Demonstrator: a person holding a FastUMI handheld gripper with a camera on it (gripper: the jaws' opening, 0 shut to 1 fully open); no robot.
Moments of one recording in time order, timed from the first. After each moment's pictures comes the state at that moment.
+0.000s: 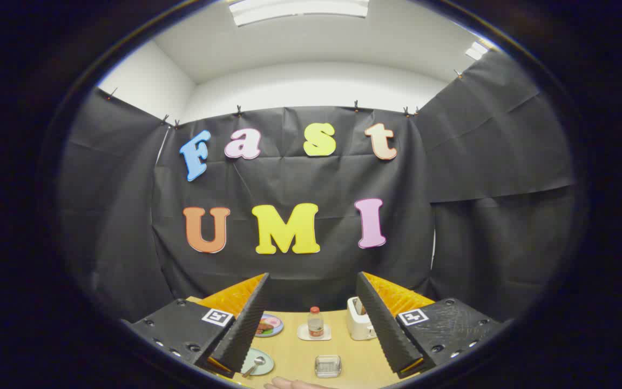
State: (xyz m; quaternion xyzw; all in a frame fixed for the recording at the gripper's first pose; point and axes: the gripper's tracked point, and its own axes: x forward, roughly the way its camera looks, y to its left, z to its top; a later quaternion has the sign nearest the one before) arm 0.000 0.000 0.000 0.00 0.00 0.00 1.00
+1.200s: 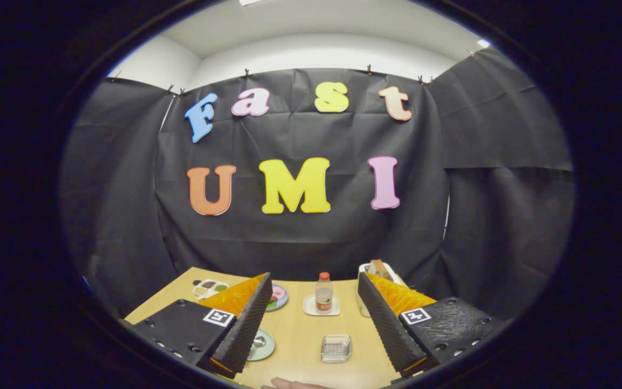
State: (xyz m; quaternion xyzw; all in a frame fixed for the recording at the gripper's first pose) arm 0.039 0.041 -0.126 -0.01 0.12 0.03 0.99
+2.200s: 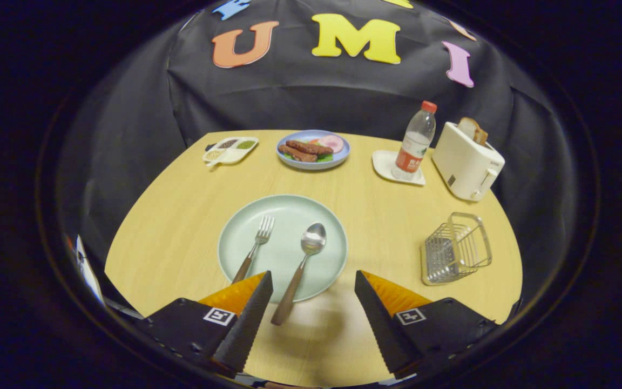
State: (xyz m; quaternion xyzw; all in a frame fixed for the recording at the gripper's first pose) arm 0.047 0.177 -0.449 -0.06 0.45 0.05 0.89
